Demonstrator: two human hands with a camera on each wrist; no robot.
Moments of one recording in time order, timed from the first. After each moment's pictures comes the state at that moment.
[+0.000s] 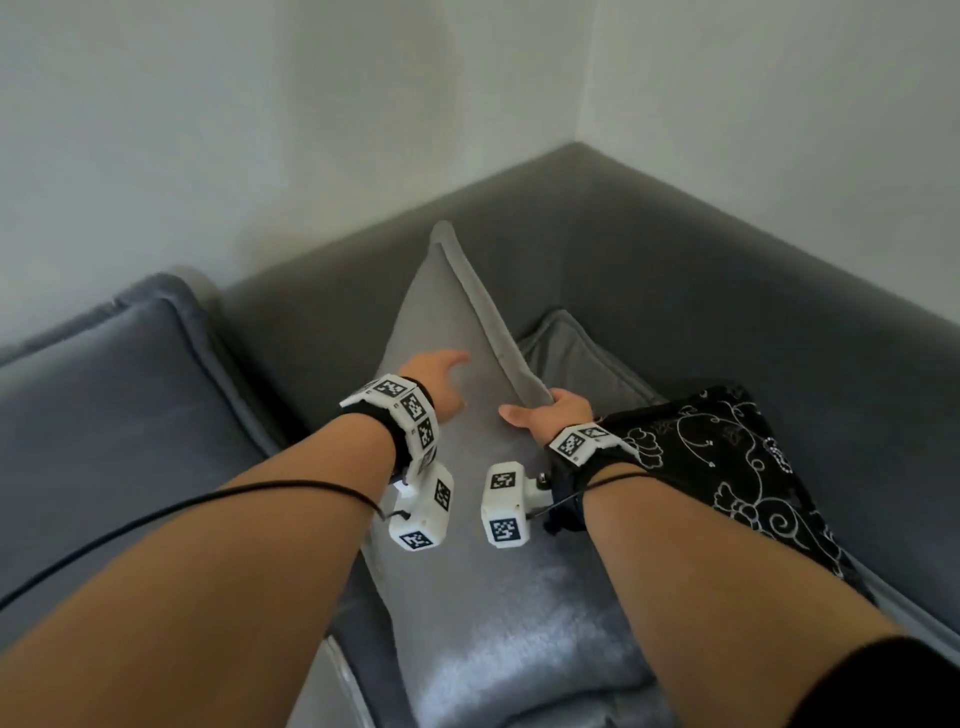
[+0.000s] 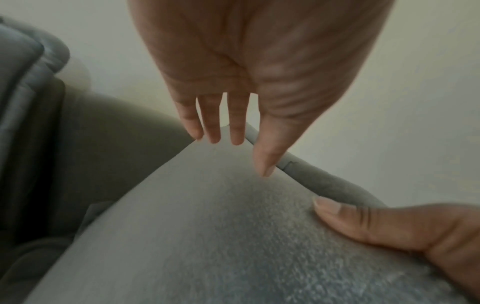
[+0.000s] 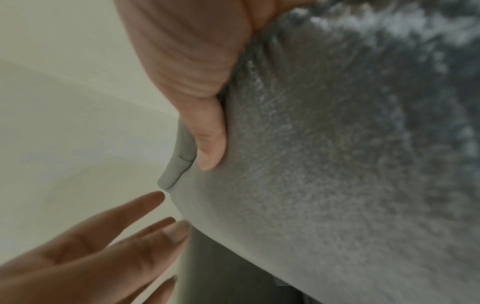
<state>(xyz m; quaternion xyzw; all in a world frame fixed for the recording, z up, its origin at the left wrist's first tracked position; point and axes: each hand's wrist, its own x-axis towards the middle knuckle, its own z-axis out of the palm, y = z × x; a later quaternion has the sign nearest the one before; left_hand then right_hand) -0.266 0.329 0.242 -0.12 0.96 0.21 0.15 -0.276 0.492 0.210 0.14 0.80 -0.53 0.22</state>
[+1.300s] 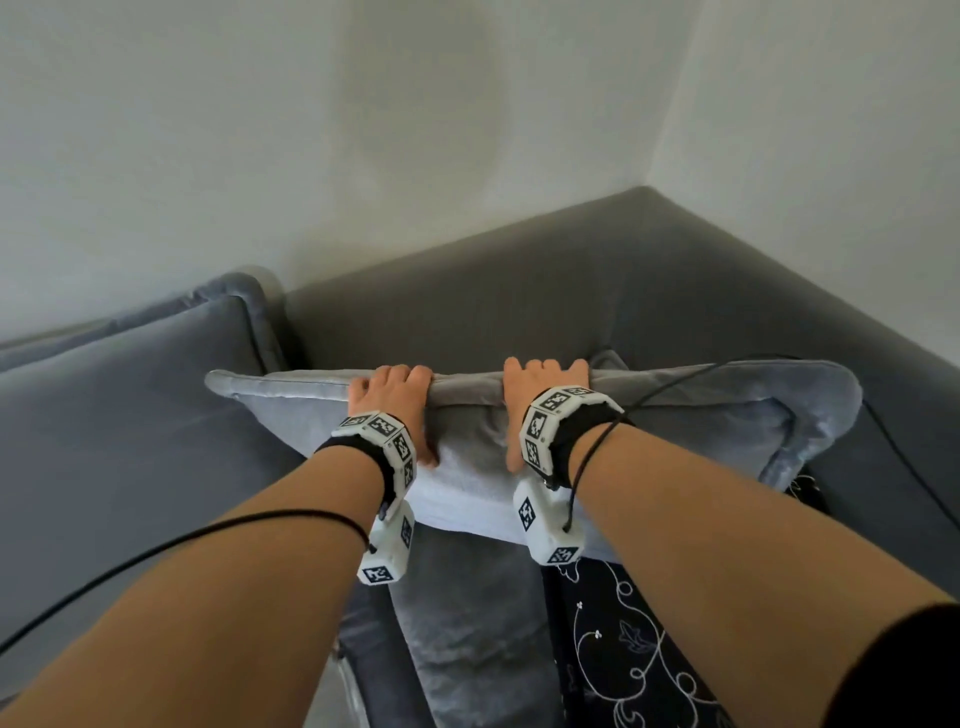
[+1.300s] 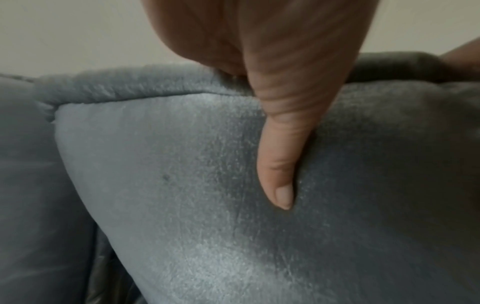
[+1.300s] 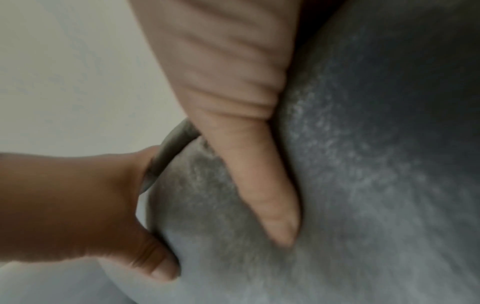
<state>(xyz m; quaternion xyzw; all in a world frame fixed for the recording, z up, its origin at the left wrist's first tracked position) -0.247 0.235 0.224 -0.17 0.98 0.02 0.09 -0.309 0.389 0.263 -0.25 0.95 0.09 0.14</state>
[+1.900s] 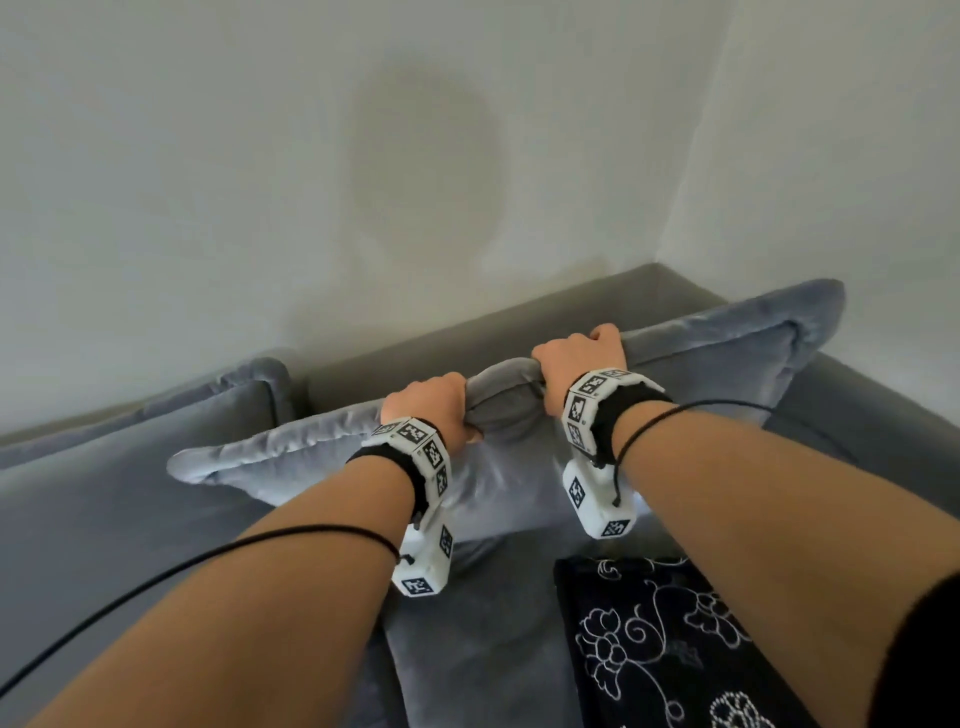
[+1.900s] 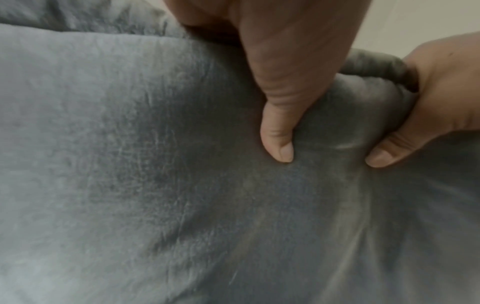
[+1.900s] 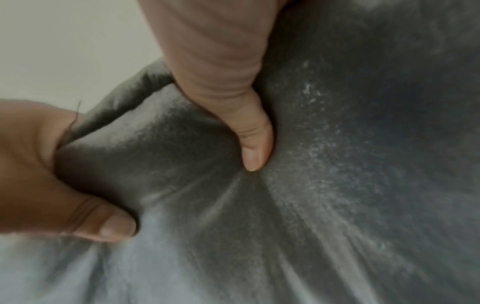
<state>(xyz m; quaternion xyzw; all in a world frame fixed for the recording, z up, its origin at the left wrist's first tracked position) -0.320 0.203 0.295 -0.17 0.98 0.07 0.05 -0.396 0.349 0.333 -0.30 0.95 0.08 -0.03</state>
